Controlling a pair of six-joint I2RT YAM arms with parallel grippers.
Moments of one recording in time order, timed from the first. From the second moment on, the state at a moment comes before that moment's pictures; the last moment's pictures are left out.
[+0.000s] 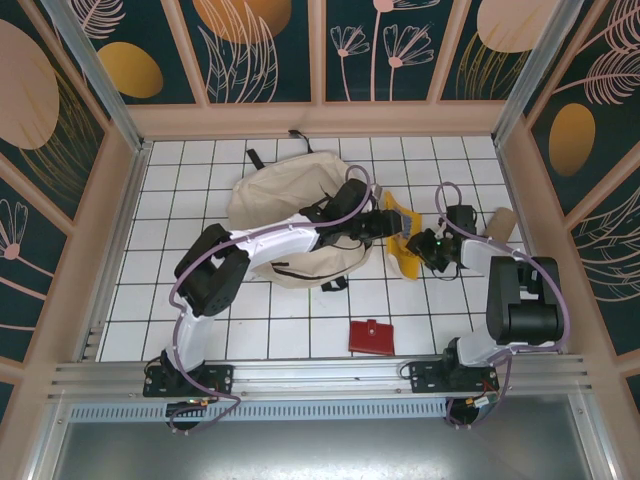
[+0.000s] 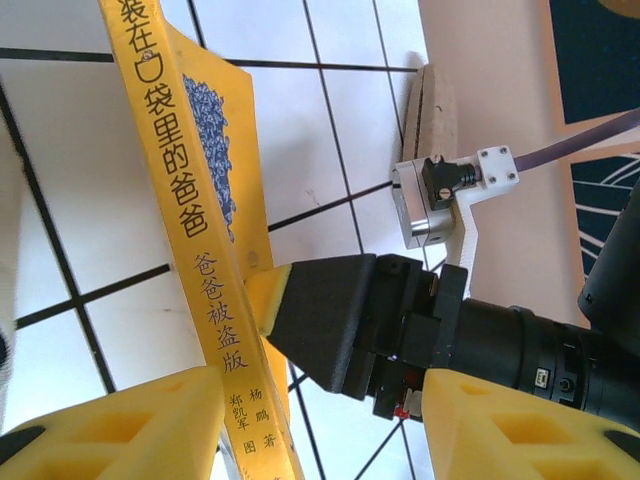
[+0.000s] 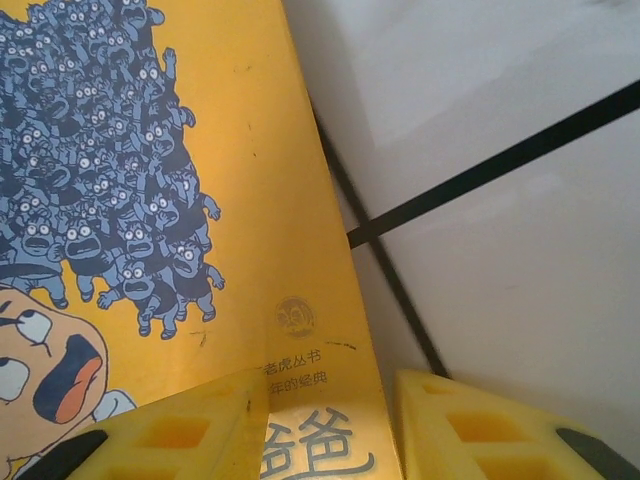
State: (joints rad) left arm -0.88 2.06 1.52 -0.06 0.31 -0.96; right arm 0.01 1.53 0.67 -0.22 -0.42 0.65
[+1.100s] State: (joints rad) left arm -0.79 1.98 1.30 -0.15 0.14 -0.90; right arm 0.16 1.65 0.74 -0.15 -0.48 0.69
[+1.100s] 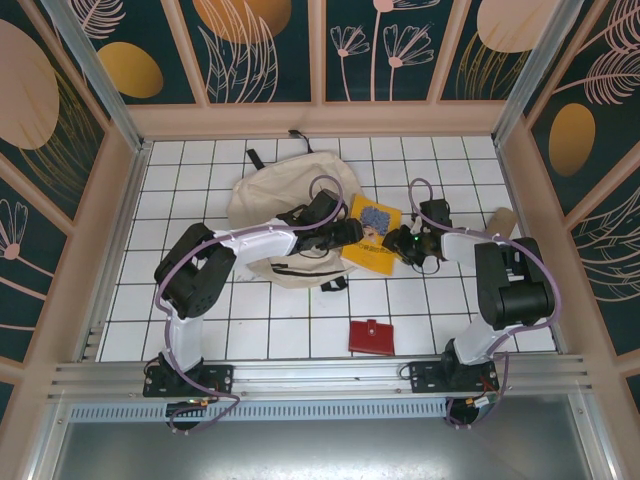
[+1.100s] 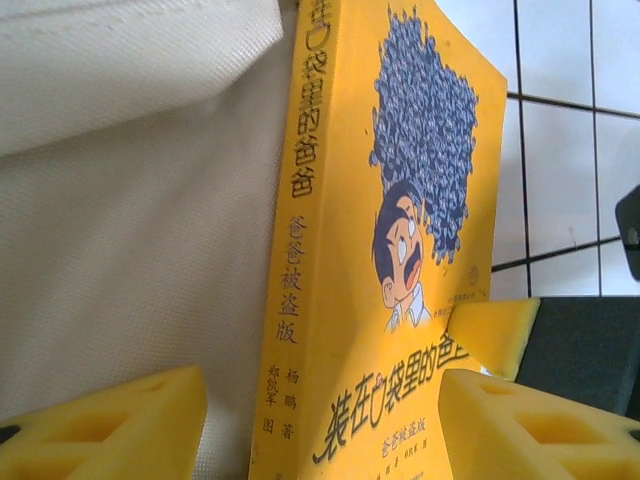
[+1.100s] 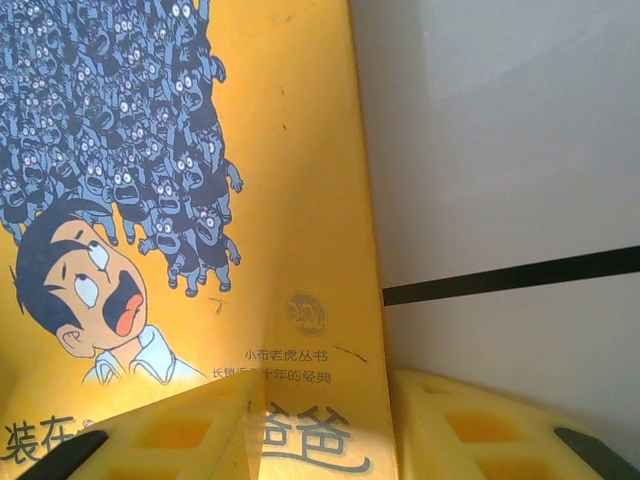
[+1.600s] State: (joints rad) left arm -0.77 1.99 1.30 -0.06 0.36 -0.90; right arm 0.17 1.65 0.74 -0.14 -0.50 0.70
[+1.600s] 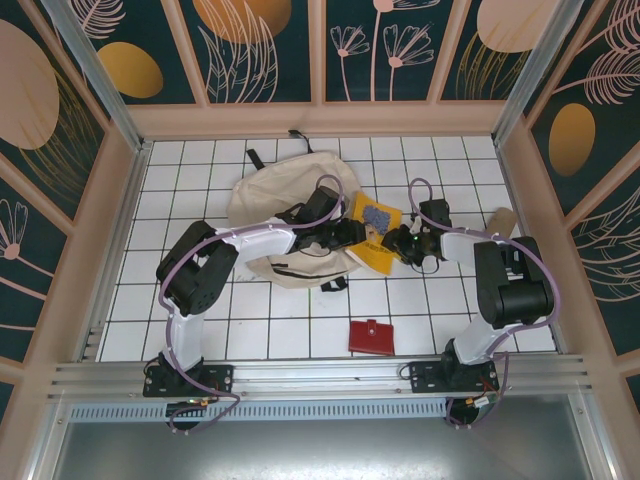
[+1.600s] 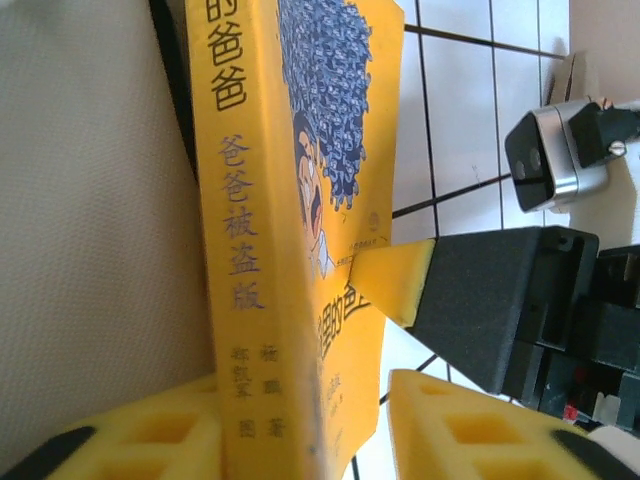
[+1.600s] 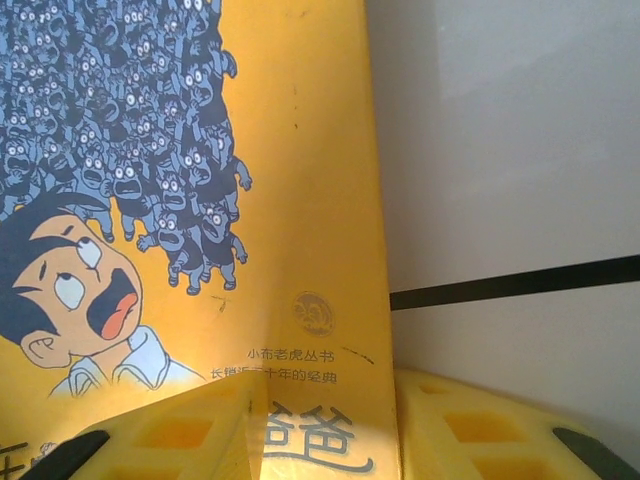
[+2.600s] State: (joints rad) left arm -0.73 1.41 1.05 0.22 -0.06 -0.98; right arm 0.43 1.07 0.62 0.32 -0.46 1.18
